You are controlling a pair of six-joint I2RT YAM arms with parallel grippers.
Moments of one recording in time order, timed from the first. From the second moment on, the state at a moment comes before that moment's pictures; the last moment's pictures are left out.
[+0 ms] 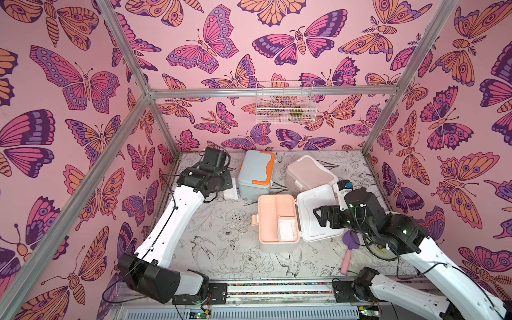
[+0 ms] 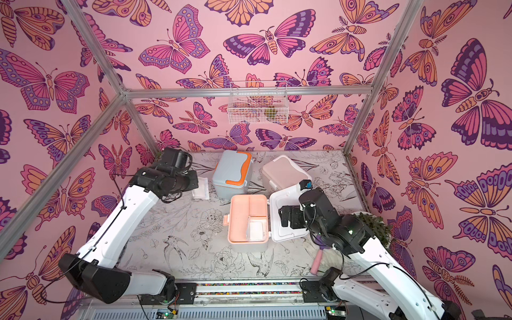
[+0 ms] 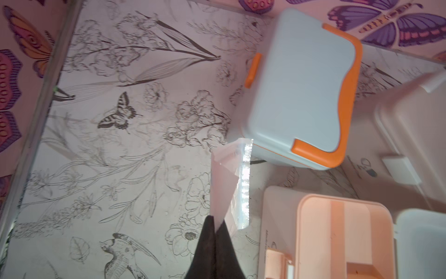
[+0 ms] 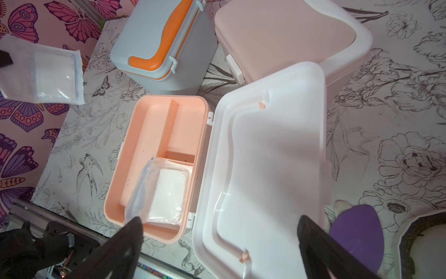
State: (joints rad) left arm -0.28 1.38 1.51 -1.06 -0.18 -0.45; right arm 0.71 0.88 1.10 -0.98 0.13 0.58
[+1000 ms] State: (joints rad) left arm 0.20 2.04 1.95 -1.14 -0.02 -0.22; right arm 0.71 1.03 1.17 -0.91 -0.07 0.47
